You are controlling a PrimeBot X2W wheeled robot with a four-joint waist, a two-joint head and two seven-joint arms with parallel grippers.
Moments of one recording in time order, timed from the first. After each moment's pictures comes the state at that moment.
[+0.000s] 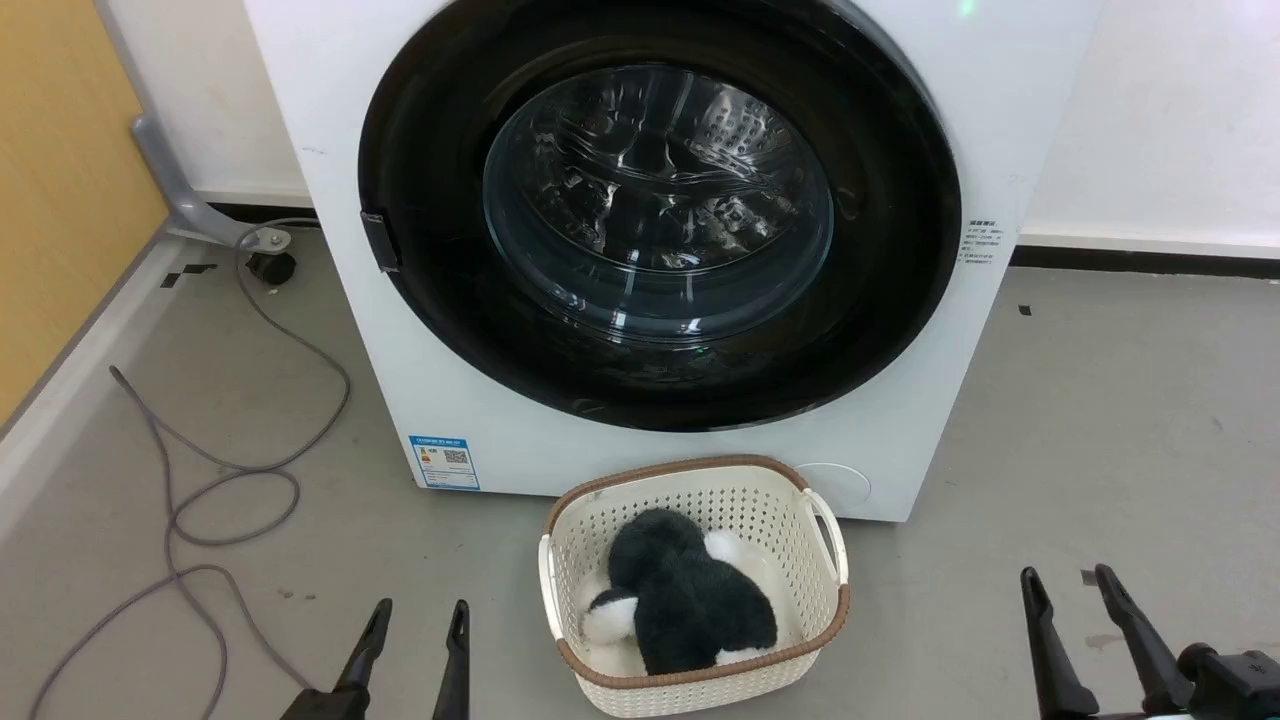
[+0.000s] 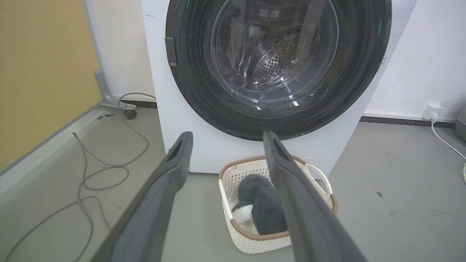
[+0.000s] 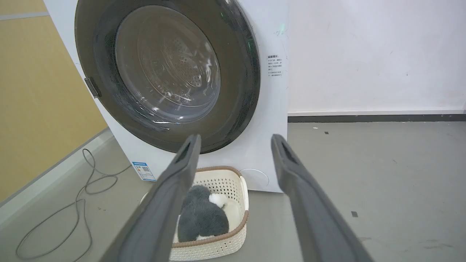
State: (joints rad) left arm 0.14 0.05 -0.07 0.13 -0.12 -0.03 -0.26; right arm 0.15 -0.11 -0.03 0.04 0.24 0.13 -0.17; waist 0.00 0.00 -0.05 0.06
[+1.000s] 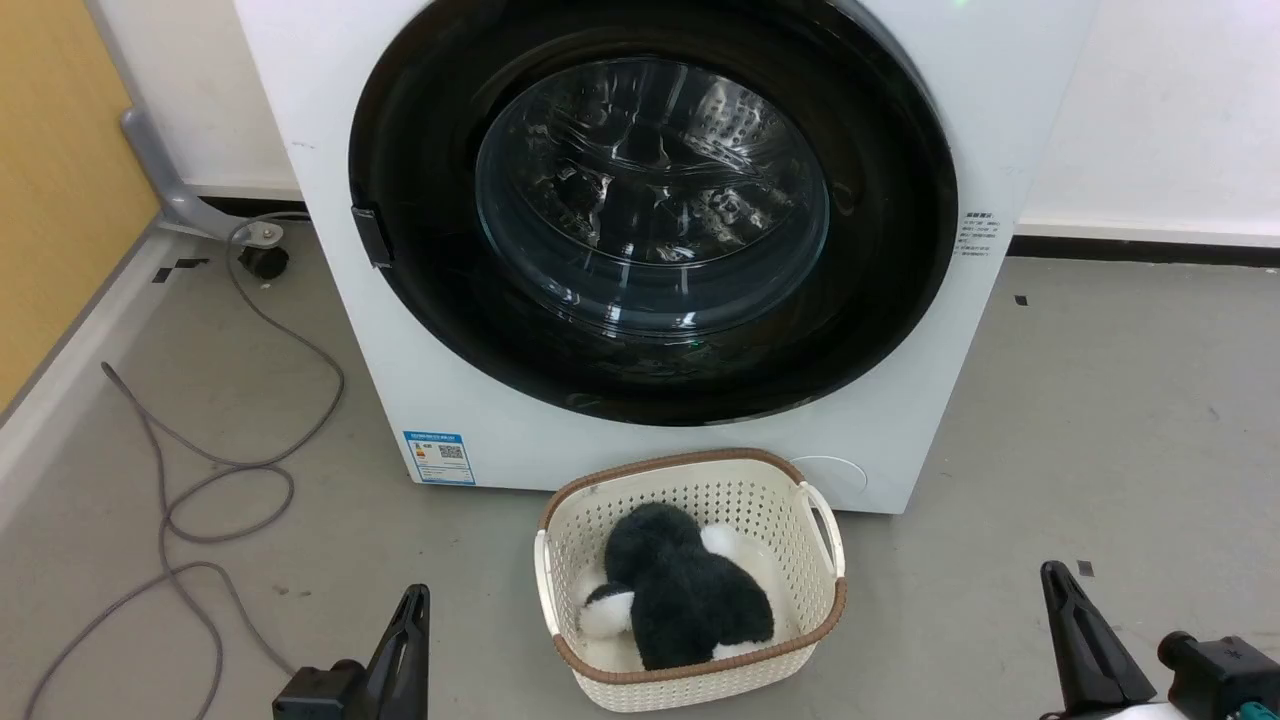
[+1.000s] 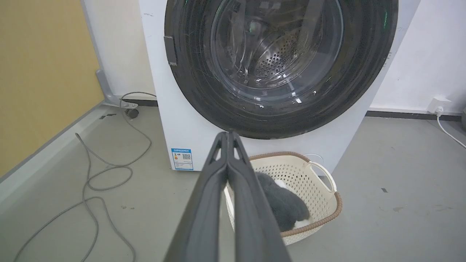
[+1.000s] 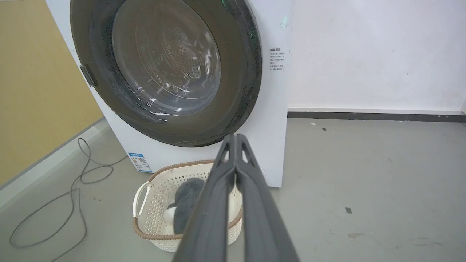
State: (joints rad) left arm 0.12 0.05 -0.05 0.11 -0.10 -0.03 -0.20; right arm 0.13 -0.10 -0.03 0.03 0.20 0.13 -0.13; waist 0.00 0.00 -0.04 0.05
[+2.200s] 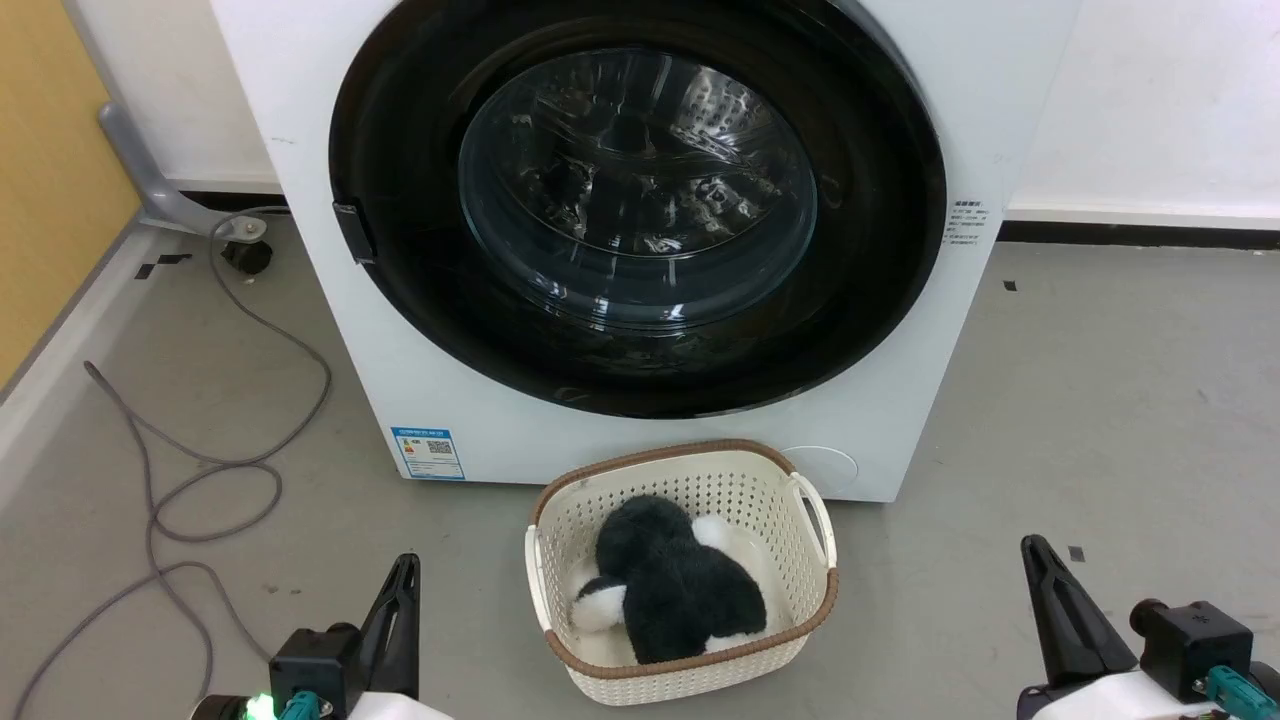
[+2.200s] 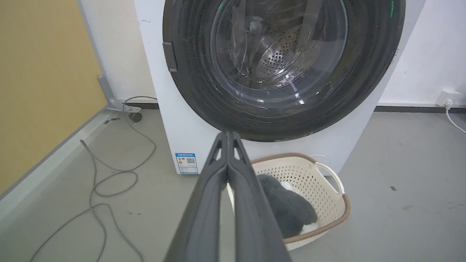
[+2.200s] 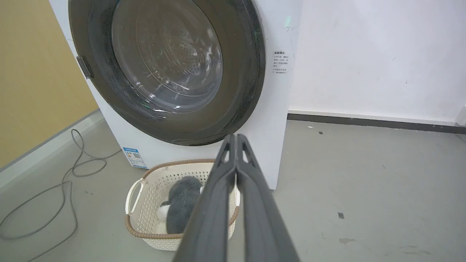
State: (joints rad) left arm 0.09 0.05 -0.04 0.07 -0.06 -0.02 -0.13; right arm 0.09 -0.09 -0.02 0.02 0.13 0.13 -0.09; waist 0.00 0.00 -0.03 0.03
